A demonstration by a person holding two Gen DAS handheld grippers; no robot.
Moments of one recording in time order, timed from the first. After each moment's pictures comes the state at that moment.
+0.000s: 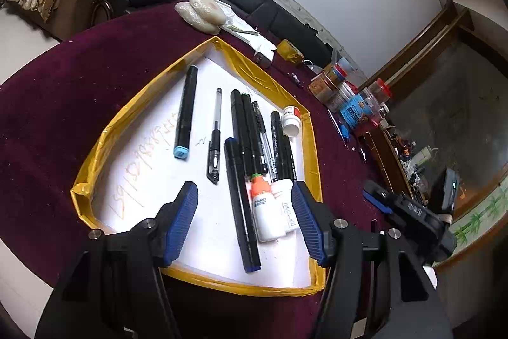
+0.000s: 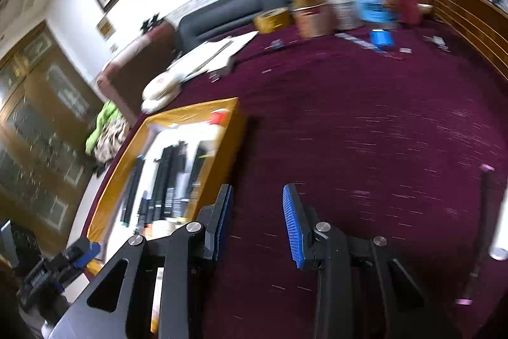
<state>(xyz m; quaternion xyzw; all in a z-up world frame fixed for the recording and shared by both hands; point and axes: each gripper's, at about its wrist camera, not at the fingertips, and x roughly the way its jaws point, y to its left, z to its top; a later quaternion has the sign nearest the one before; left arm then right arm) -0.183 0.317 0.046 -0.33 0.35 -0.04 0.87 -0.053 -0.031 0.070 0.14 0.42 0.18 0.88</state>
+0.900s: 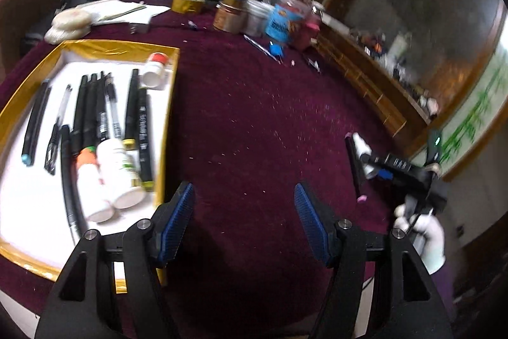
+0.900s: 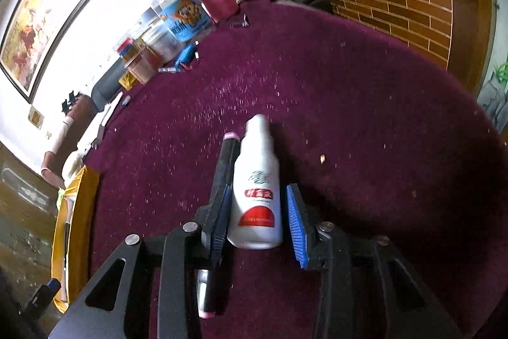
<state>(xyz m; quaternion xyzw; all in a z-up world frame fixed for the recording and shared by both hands) -0.155 0.118 0.076 -0.11 0.41 -0.15 0.89 -0.077 -0.248 0.007 0.26 0.41 0.00 0.87</state>
